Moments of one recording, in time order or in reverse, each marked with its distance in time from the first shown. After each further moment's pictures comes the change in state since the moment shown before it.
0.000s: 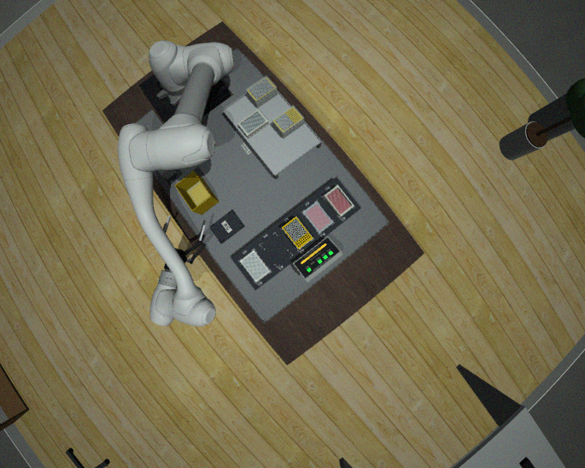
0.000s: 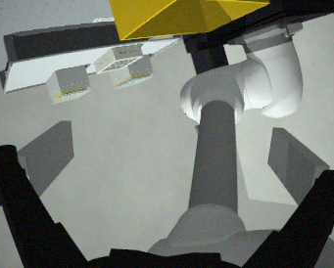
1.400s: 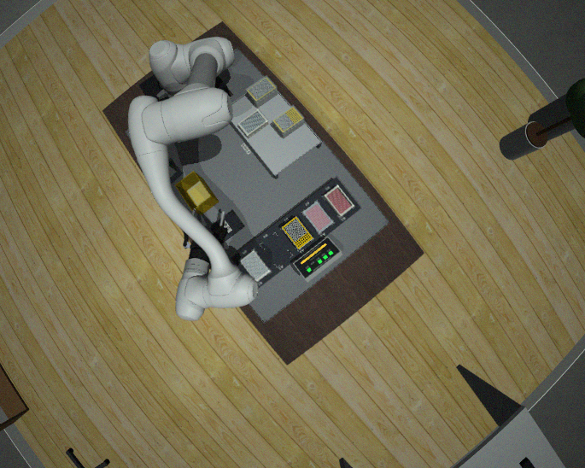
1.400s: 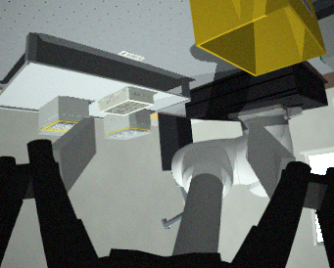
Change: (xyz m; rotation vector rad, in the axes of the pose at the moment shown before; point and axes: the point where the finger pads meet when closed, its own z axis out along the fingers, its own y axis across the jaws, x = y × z) arm -0.044 -0.080 0.044 -0.094 0.324 -0.224
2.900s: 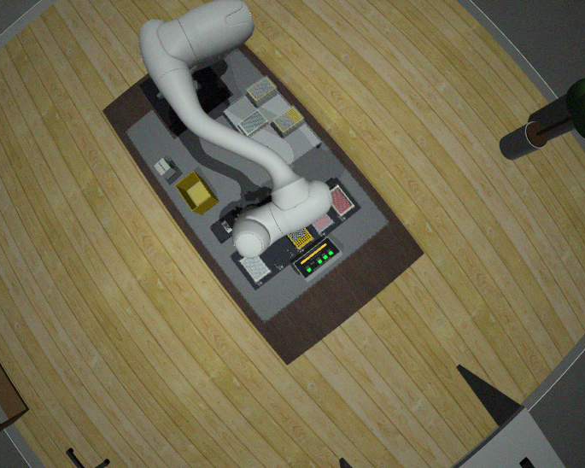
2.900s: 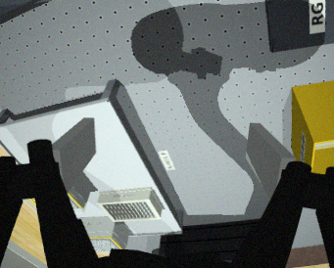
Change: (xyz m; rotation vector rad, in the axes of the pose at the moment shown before) arm -0.069 -0.181 0.044 -0.184 0.636 -0.441
